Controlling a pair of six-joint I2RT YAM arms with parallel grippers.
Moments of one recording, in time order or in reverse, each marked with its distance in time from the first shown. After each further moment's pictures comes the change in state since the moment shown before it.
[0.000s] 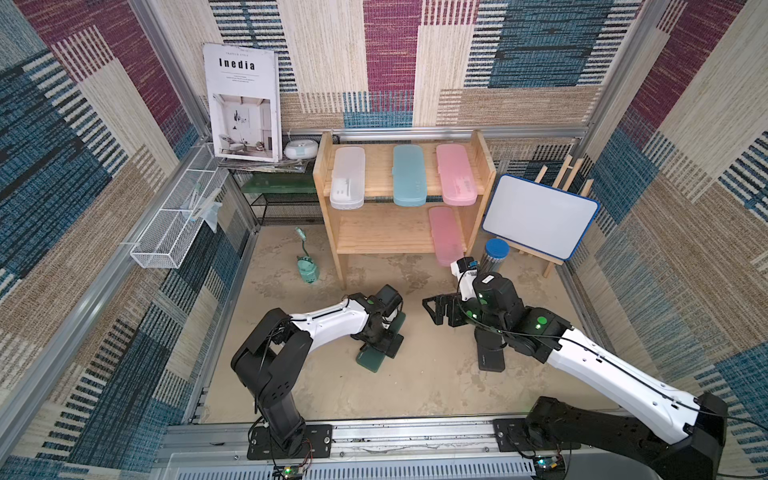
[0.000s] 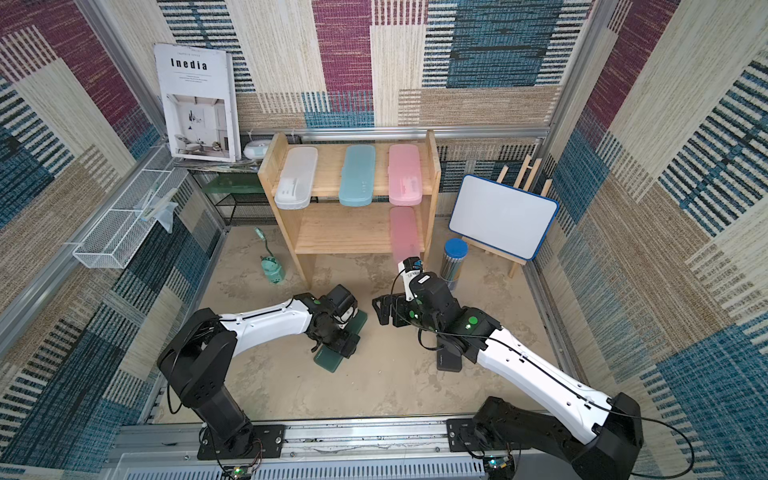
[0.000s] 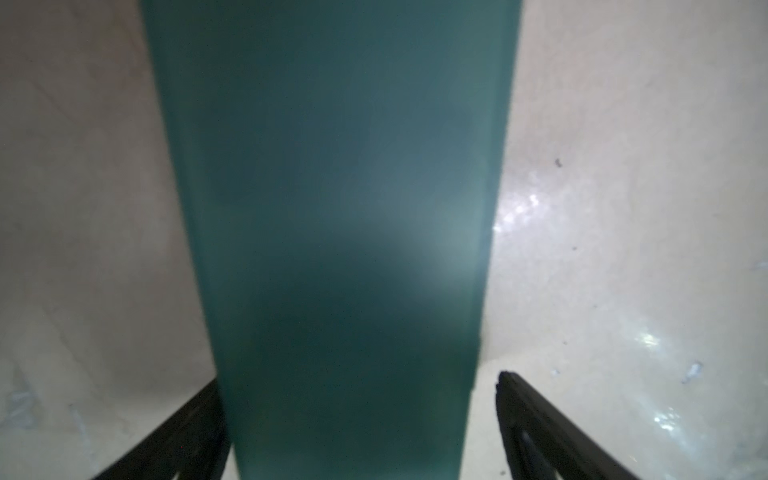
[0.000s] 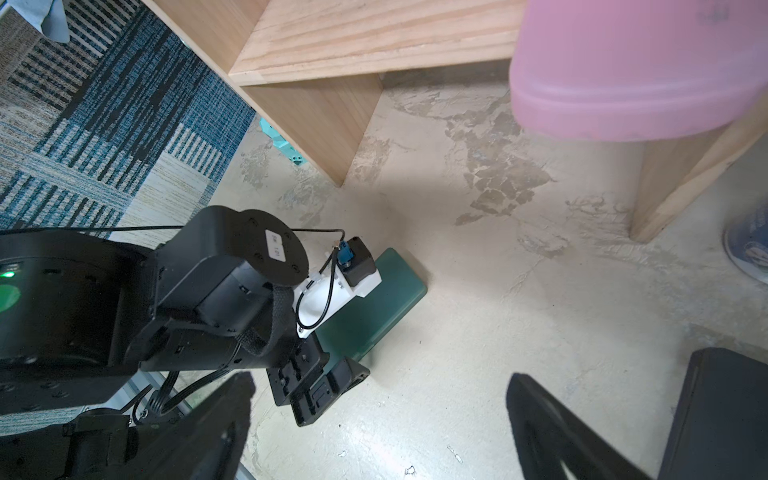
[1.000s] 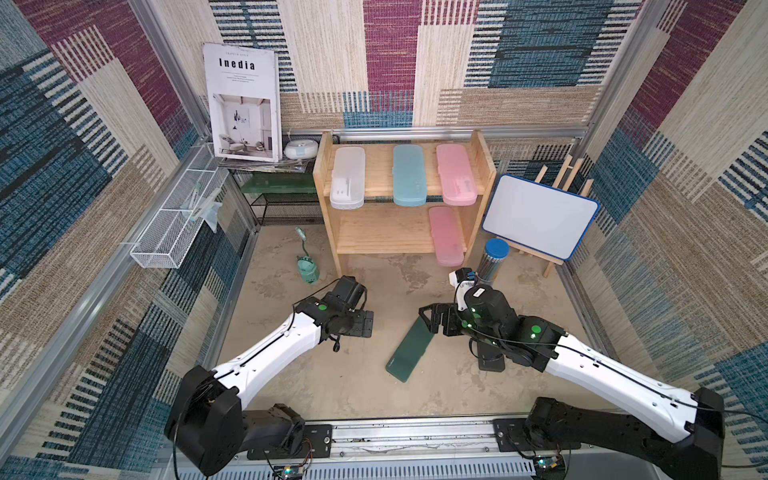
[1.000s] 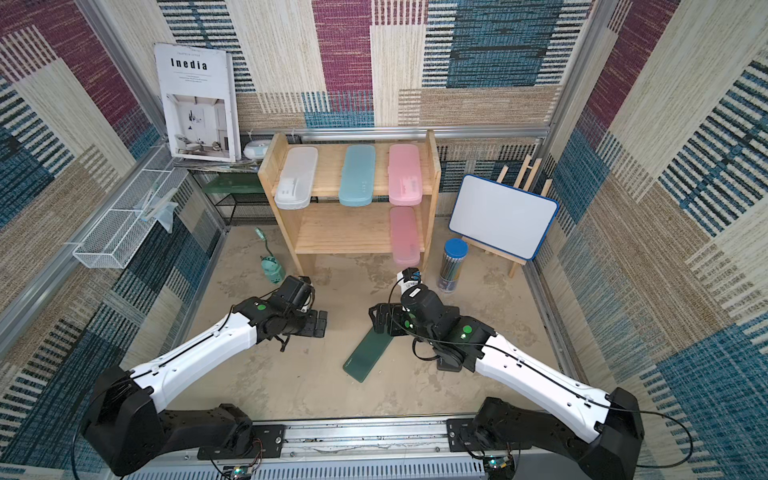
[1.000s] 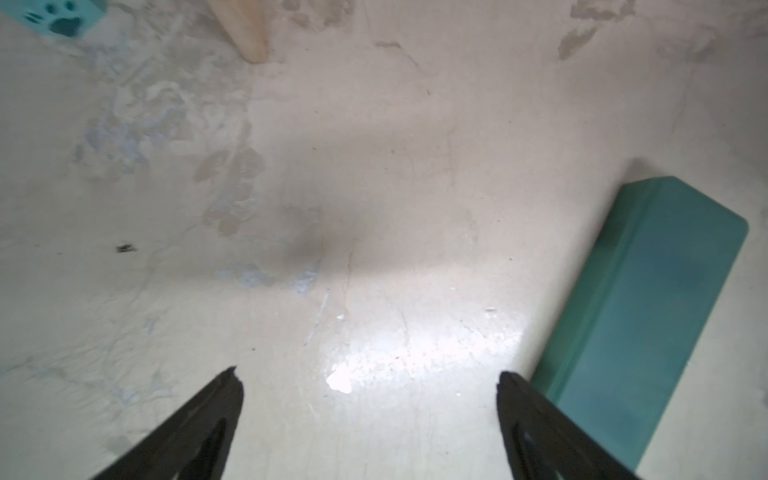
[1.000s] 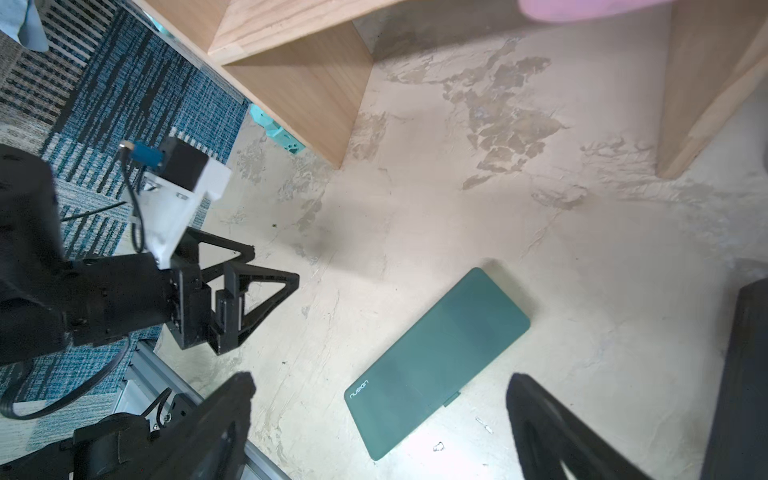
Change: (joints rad) left arm 0.185 -0.446 -0.143 -0.024 -0.186 -0.157; right arm 0.100 0.021 -0.051 0.005 0.084 0.198
